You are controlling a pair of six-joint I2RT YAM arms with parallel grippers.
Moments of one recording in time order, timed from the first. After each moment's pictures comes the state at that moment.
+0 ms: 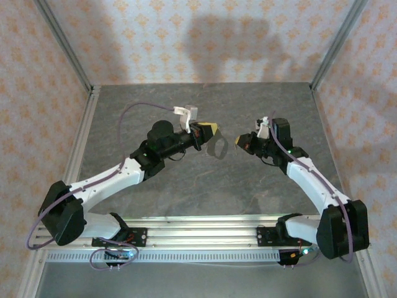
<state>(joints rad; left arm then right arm) -0.69 1.32 0.92 0.36 0.25 -0.57 0.23 1.18 0.77 -0.23 -0.60 0.73</state>
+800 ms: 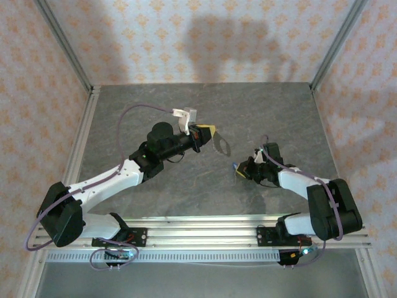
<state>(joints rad) -0.69 1.30 0.89 0.34 0.24 -0.57 0.23 1.34 0.46 -0.09 -0.51 0.85</state>
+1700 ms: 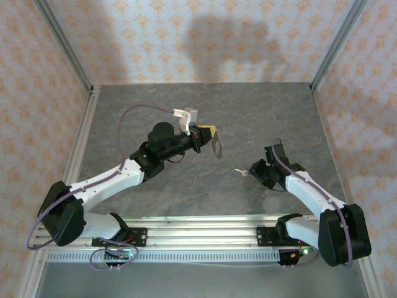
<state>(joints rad) -0.69 1.31 0.89 0.34 0.24 -0.56 0.23 1.12 0.51 -0.48 -0.17 0.92</state>
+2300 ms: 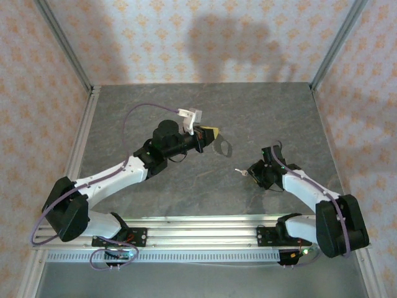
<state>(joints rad) -0.69 1.37 0.93 0.30 0.27 -0.56 0.25 1.21 0.49 -0.38 -0.18 1.09</state>
